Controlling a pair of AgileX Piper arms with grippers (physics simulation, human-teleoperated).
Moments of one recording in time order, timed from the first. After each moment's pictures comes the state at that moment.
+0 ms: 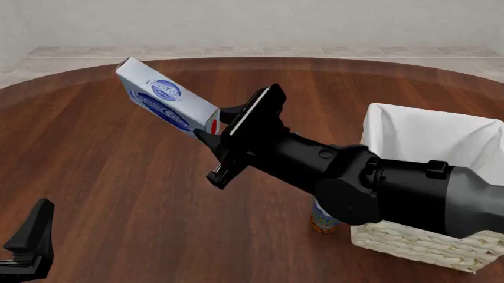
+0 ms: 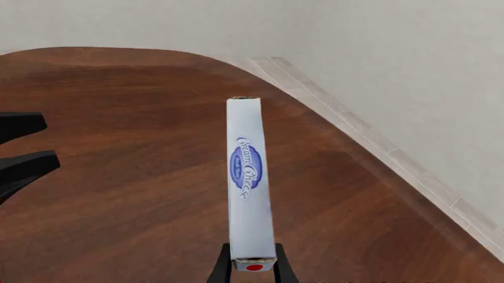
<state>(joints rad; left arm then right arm) 0.03 0.00 -0.01 -0.04 -0.07 0.89 1.50 -0.96 -0.31 -0.32</state>
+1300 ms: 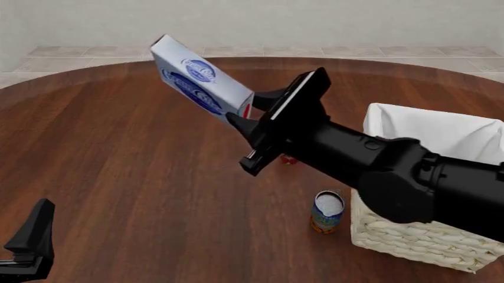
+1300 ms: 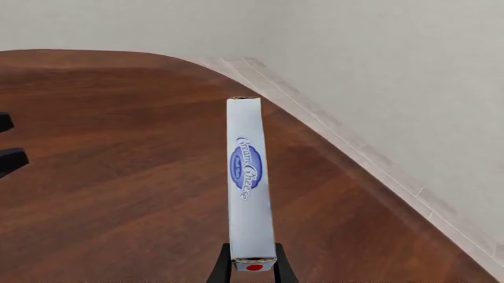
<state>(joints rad) 0.03 0.00 -0.01 -0.04 -0.06 0.81 1.35 -0.89 -0.26 -0.34</state>
